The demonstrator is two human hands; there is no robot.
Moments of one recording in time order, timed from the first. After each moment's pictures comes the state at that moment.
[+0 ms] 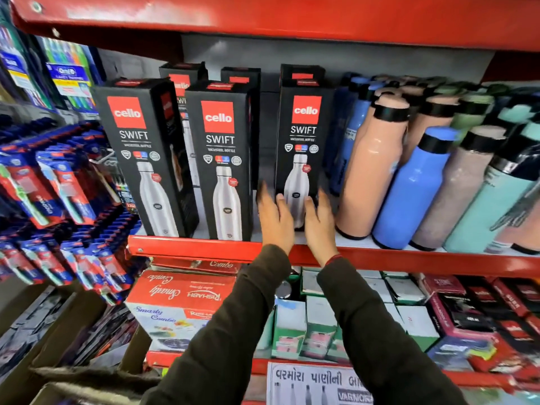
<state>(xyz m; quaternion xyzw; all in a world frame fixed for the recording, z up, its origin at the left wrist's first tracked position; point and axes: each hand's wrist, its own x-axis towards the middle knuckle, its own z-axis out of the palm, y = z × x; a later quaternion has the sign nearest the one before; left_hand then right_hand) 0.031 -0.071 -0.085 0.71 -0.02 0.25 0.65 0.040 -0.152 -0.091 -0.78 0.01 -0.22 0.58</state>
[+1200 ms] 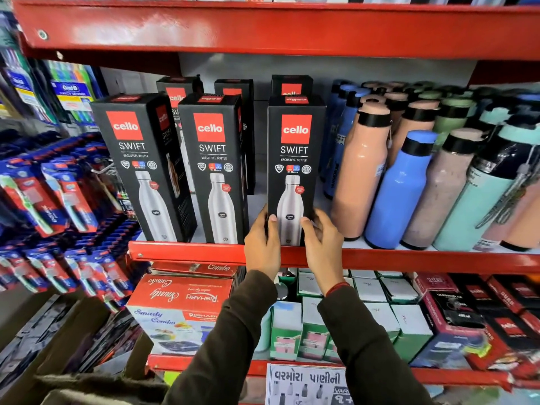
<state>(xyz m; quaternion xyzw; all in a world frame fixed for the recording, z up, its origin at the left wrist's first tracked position) -0.014 -0.054 -0.102 0.75 -0.01 0.22 0.62 -0.017 -0.169 -0.095 -0.75 0.00 -0.23 0.61</state>
